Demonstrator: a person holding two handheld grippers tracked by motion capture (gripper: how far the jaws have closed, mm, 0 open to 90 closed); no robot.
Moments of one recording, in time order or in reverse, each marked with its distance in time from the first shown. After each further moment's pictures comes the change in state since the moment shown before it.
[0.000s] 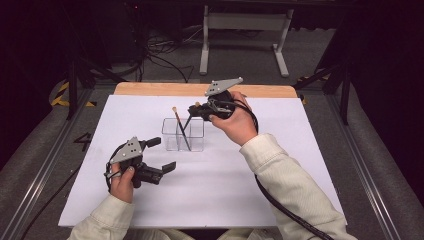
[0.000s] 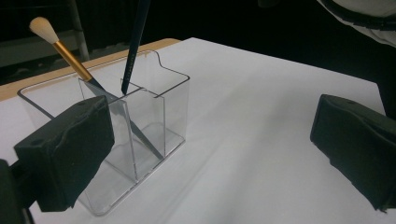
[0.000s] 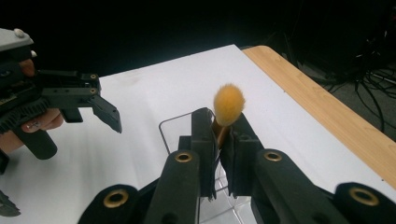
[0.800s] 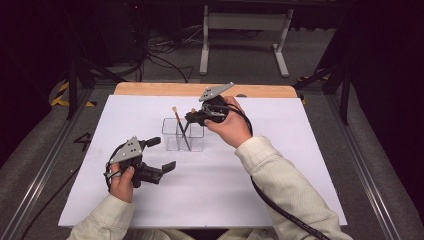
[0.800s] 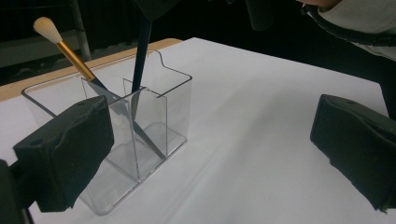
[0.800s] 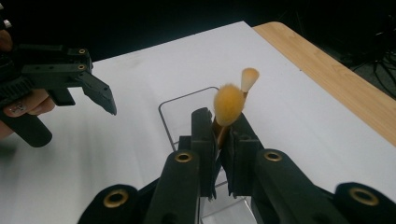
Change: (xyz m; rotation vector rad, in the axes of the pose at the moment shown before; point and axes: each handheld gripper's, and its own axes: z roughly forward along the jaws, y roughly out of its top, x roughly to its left) left arm 0.001 0.000 0.000 0.002 0.004 0.001; right arm -0.002 -0.014 0.025 0.060 0.036 0.029
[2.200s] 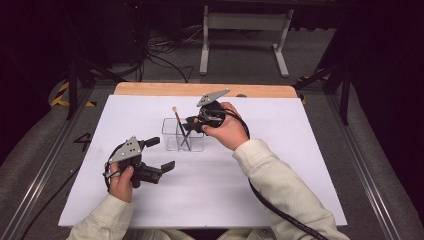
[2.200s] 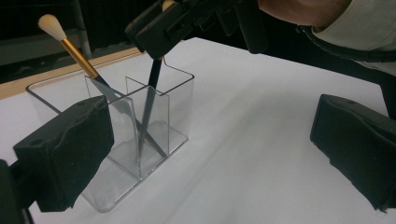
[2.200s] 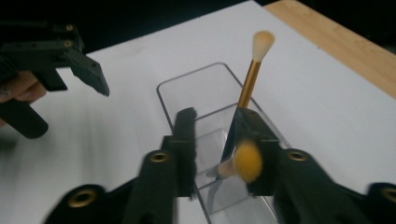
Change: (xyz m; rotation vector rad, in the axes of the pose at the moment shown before) left arm 0.002 -0.001 -0.001 -0.002 -0.001 -0.013; right arm -0.004 -0.017 0.019 0.010 0.032 0.049
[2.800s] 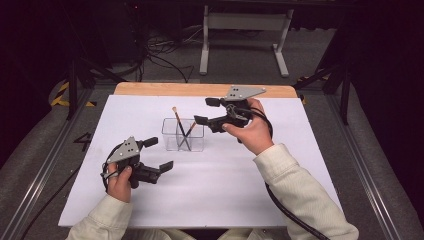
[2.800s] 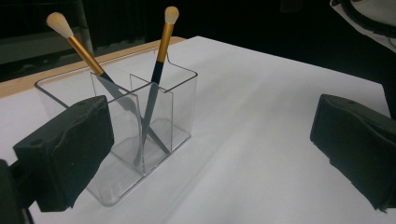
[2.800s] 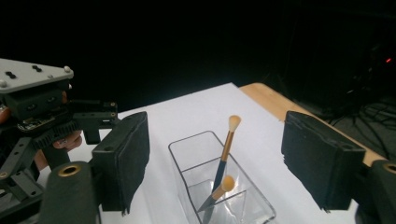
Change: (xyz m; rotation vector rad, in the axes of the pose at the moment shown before) left arm 0.001 0.000 -0.005 0.004 0.016 -0.004; right arm 0.016 0.002 -0.077 -0.301 -0.065 -0.051
